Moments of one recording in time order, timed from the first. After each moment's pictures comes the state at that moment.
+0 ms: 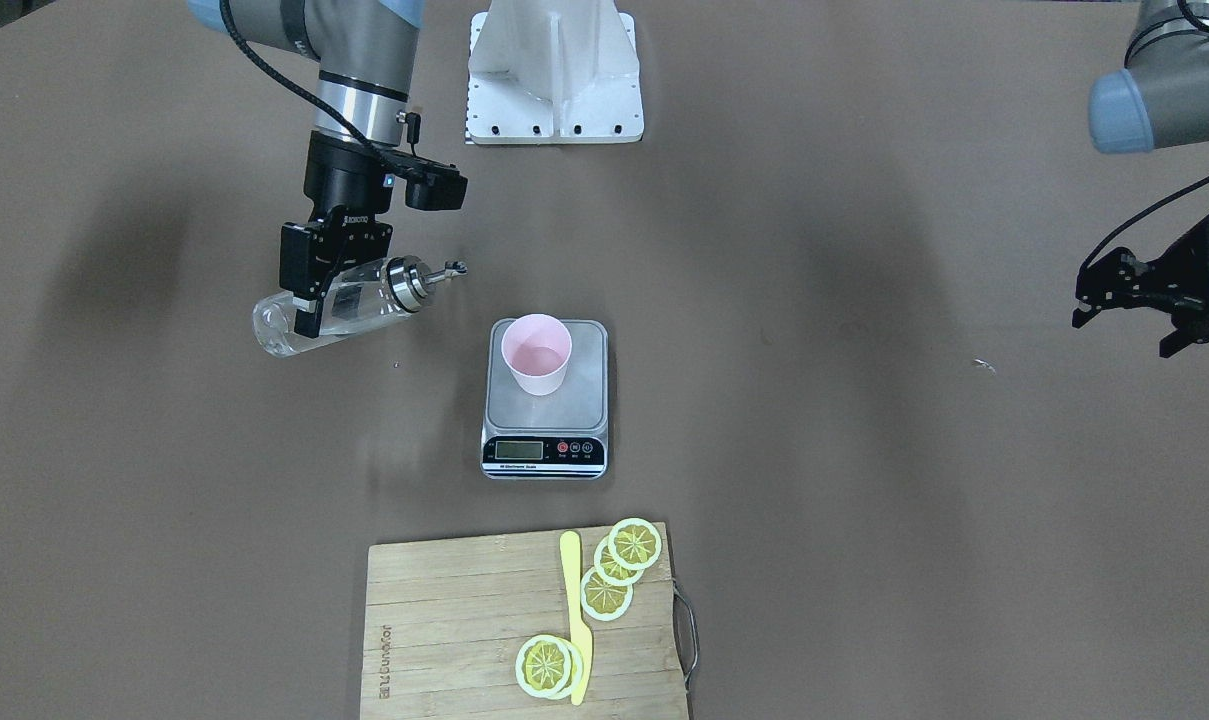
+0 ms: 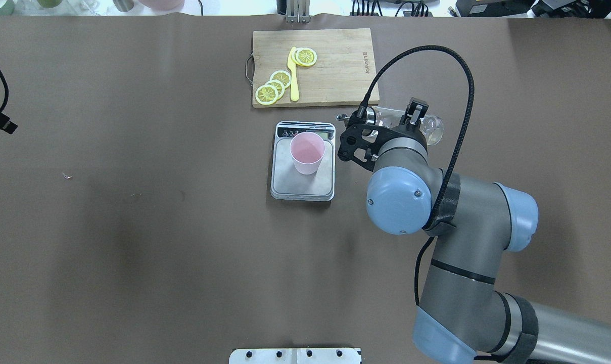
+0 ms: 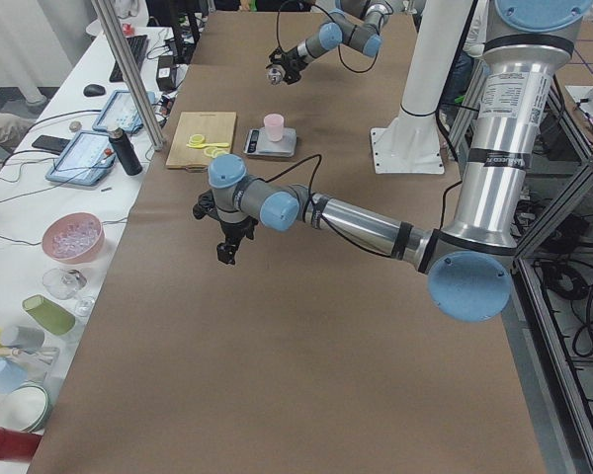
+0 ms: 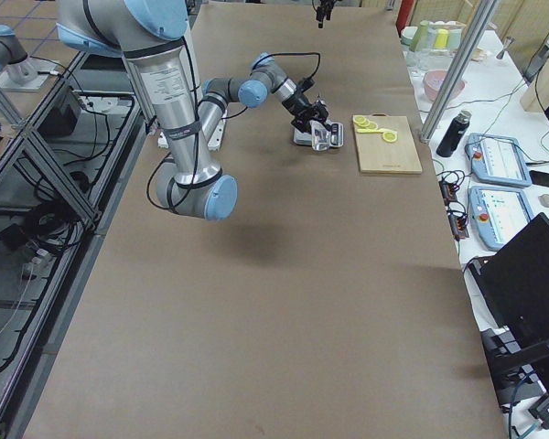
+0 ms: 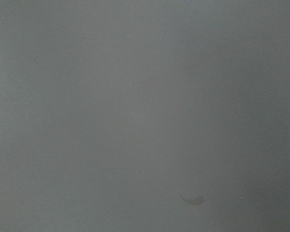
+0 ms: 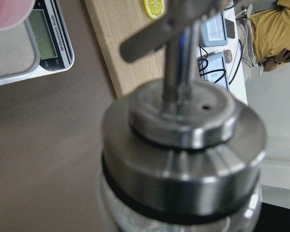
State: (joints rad) left arm -1.24 -1.72 -1.69 -1.72 -2.30 -0.05; right arm 0.43 -1.06 1.94 -1.79 0.99 0.09
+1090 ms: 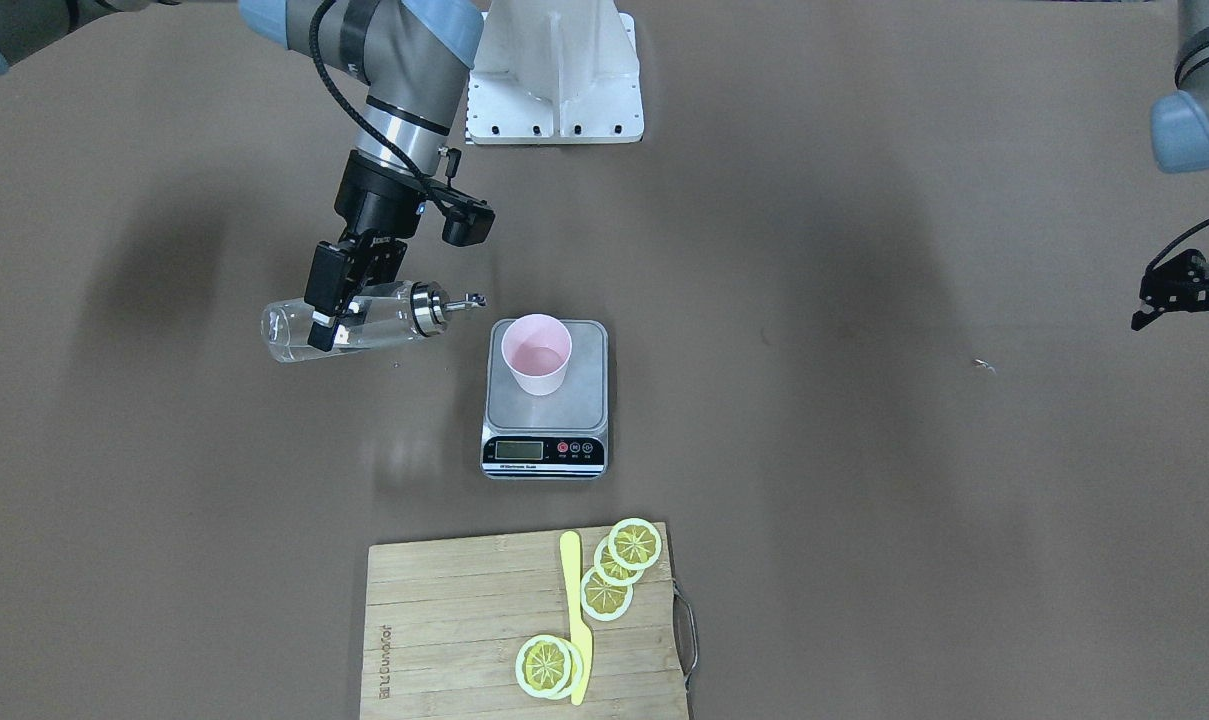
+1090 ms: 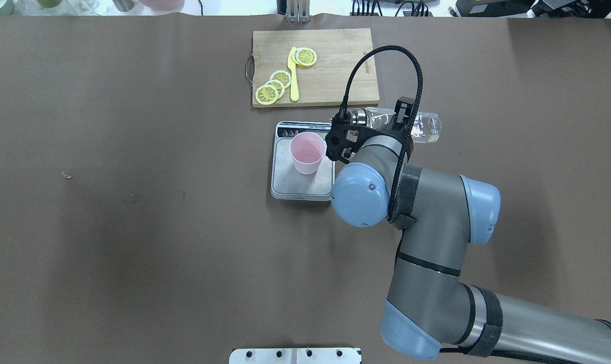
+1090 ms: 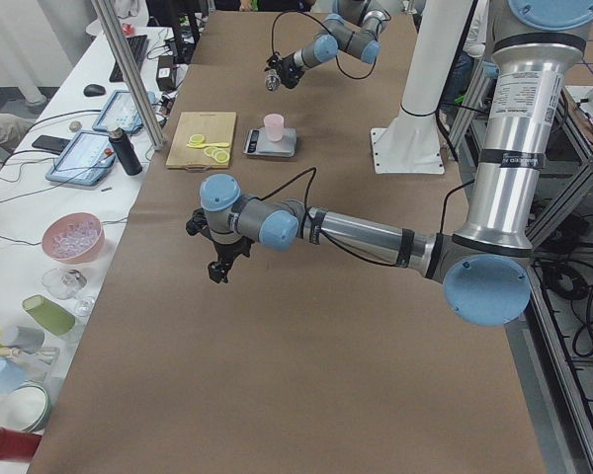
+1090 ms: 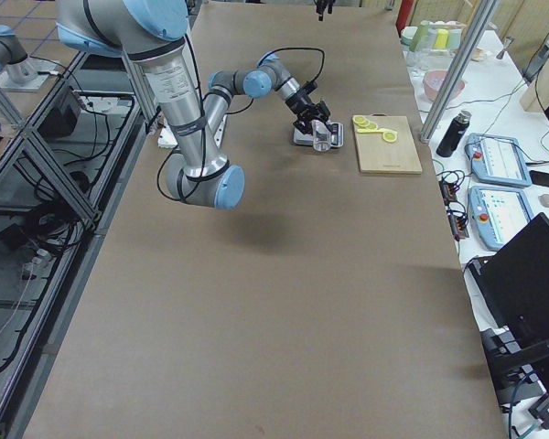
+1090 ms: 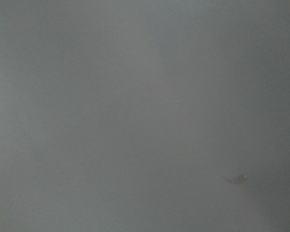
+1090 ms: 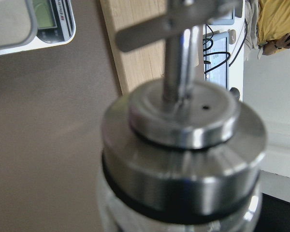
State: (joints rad) left arm -1.32 -1.69 -1.64 -1.74 -2.33 0.12; right arm 0.42 -0.96 1.86 -1.98 0.95 0.09
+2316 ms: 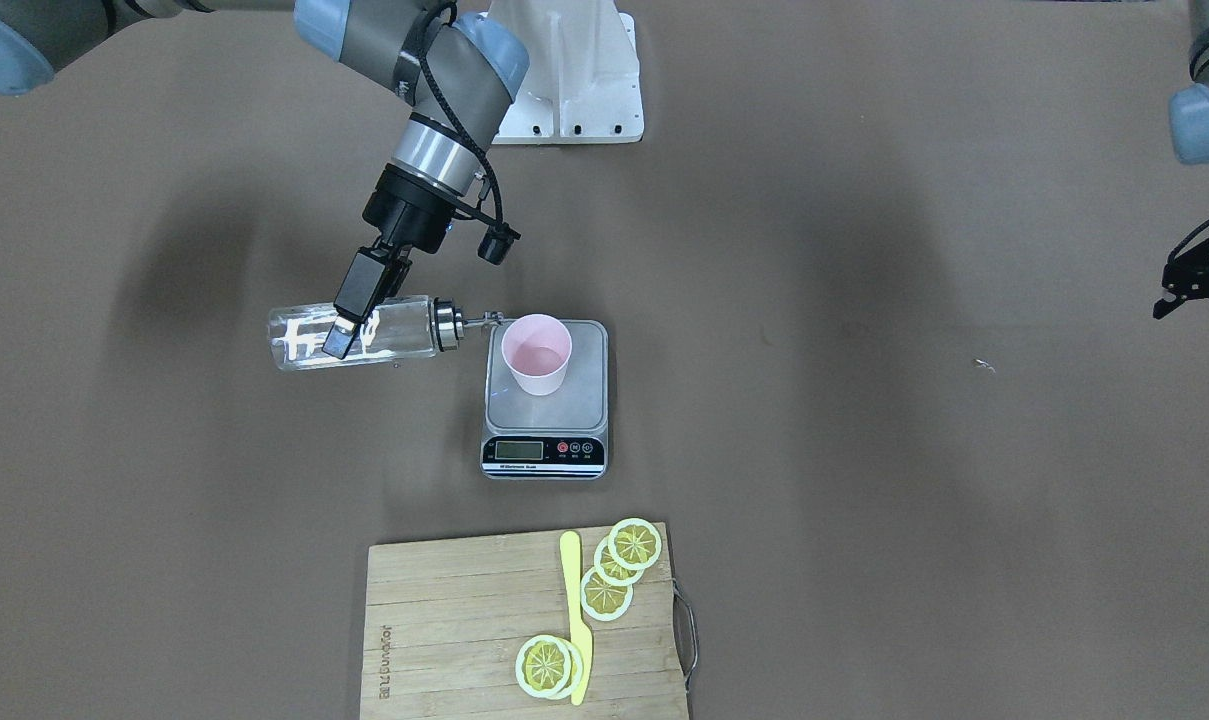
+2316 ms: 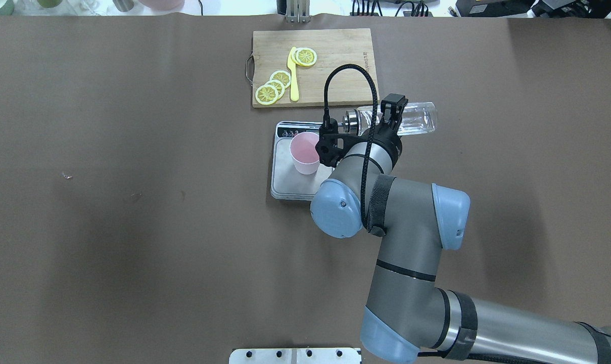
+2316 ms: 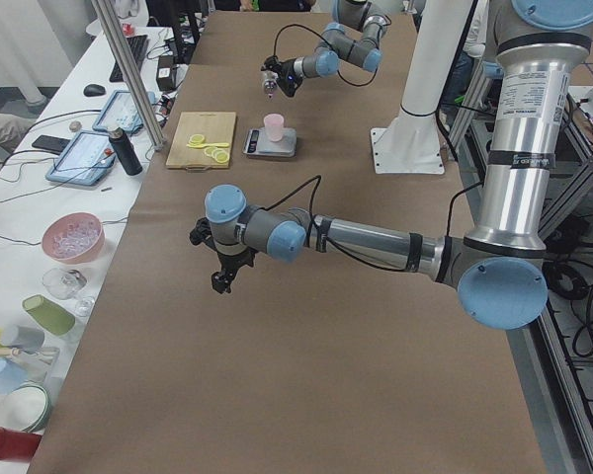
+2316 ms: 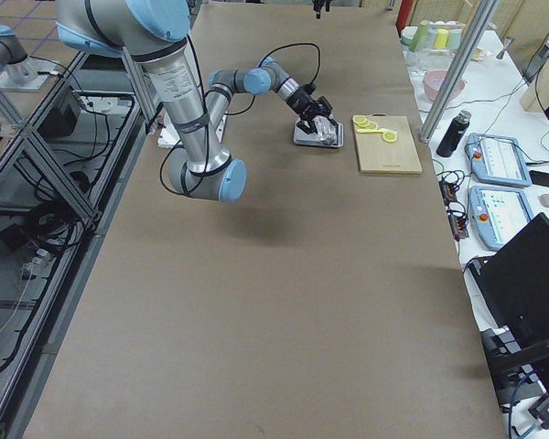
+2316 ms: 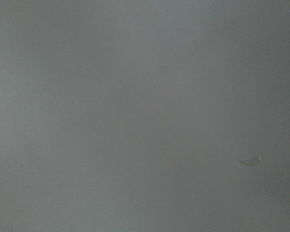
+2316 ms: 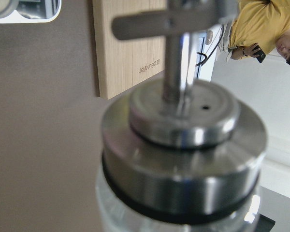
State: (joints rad) left arm -1.34 -1.65 -1.64 -1.76 -2.33 0.15; right arm 0.39 -0.90 1.80 -2.11 0.78 0.05
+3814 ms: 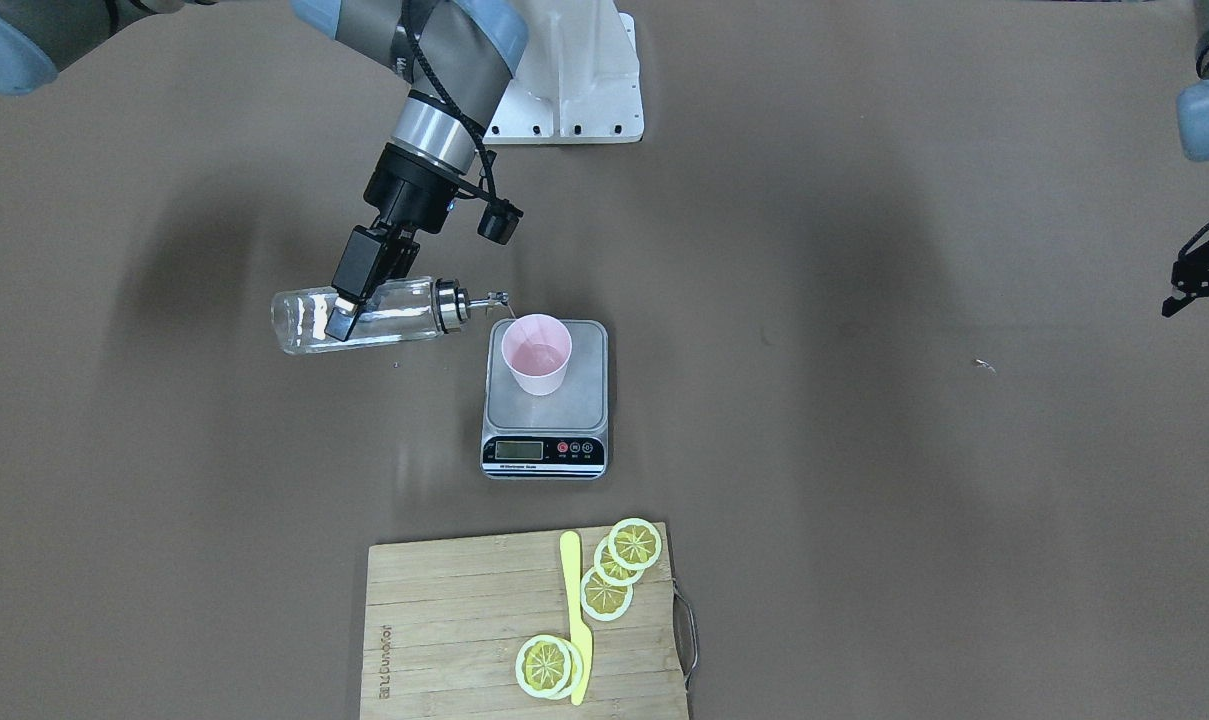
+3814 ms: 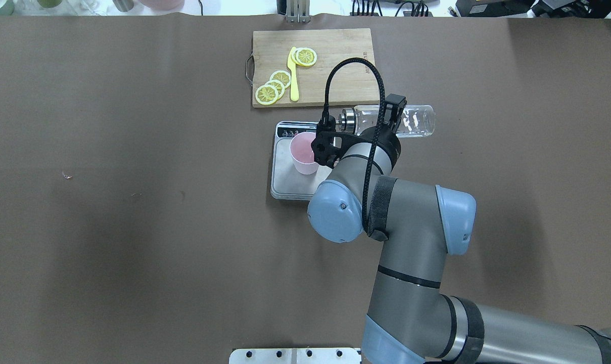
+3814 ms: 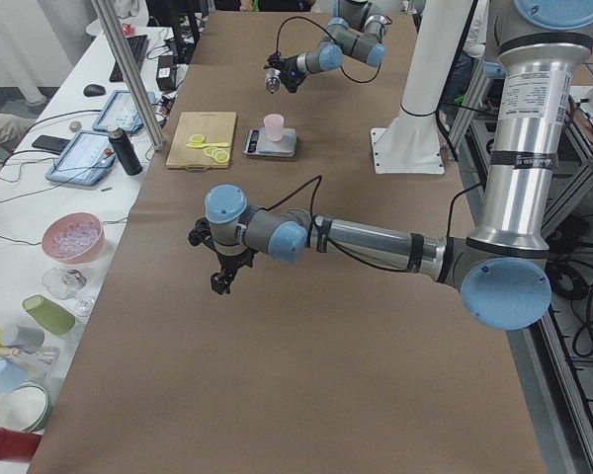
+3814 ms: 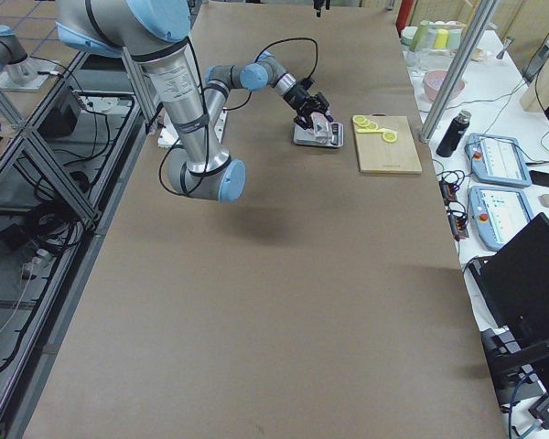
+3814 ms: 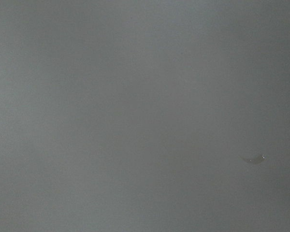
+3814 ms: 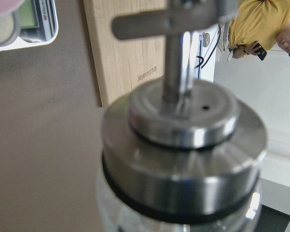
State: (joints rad) left arm -1.35 -1.65 -1.64 -1.76 -2.34 0.15; right arm 0.38 -0.92 1.85 -2.08 0.83 0.13
